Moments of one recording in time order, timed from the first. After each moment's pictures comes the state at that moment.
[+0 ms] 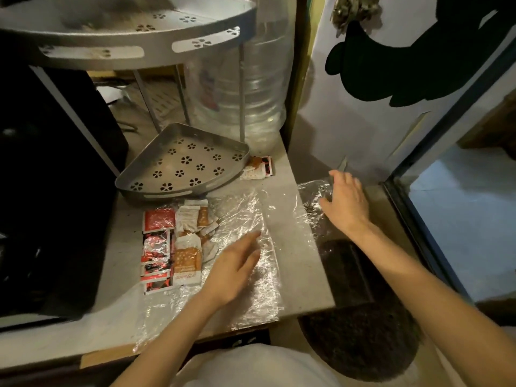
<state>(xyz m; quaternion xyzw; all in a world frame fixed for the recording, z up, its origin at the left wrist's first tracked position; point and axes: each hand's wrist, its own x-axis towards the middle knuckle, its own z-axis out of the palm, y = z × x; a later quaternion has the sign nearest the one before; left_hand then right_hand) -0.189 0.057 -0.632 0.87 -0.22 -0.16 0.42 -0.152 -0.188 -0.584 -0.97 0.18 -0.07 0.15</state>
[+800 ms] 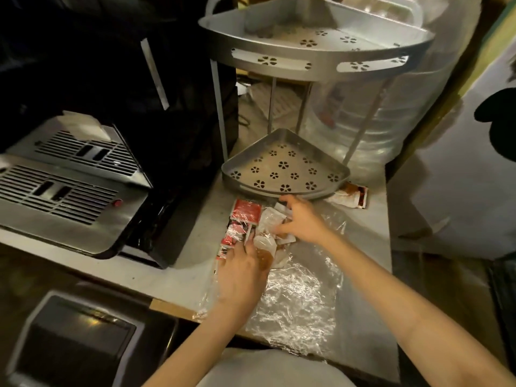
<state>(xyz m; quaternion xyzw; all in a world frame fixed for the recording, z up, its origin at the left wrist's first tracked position) -0.198 0.117 -0.624 0.98 0.09 -0.04 0.14 -0.071 -0.001 -0.610 -0.93 -0.15 0.18 0.28</state>
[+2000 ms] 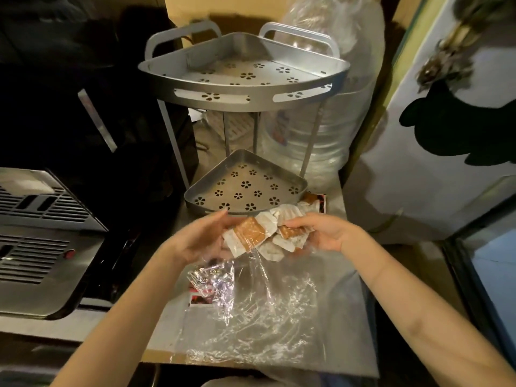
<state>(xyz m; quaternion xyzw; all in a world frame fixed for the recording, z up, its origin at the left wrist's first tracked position) -0.092 0.174 -0.575 0.51 0.03 -0.40 0.76 -0.068 -0.086 -0.568 -0.61 0.09 0.41 0.67</state>
